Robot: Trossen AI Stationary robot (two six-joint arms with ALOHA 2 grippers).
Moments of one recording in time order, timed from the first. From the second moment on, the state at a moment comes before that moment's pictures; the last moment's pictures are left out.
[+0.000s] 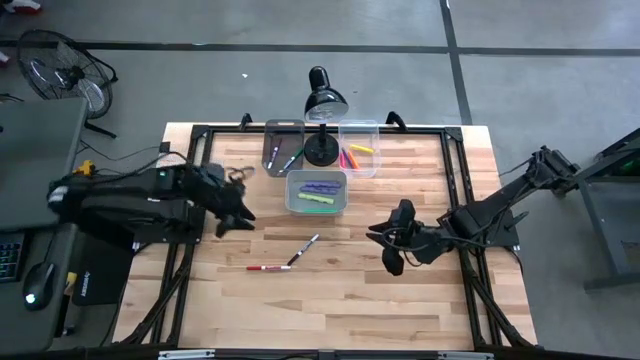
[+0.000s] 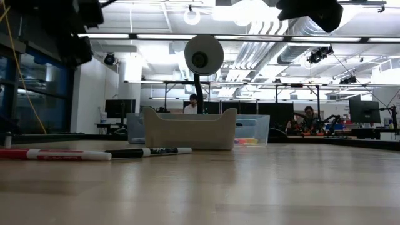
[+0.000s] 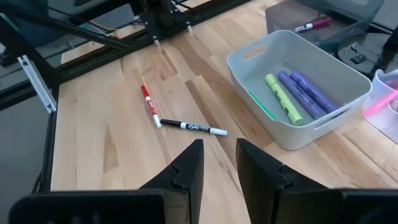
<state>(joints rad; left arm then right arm) 0.12 0.66 0.63 -0.58 0.39 -0.46 0.53 1.21 0.90 -0.36 0.65 0.77</state>
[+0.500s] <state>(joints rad) -0.32 1.09 0.63 -0.48 0.06 -0.70 0.50 1.19 0.90 -0.33 0.65 0.66</state>
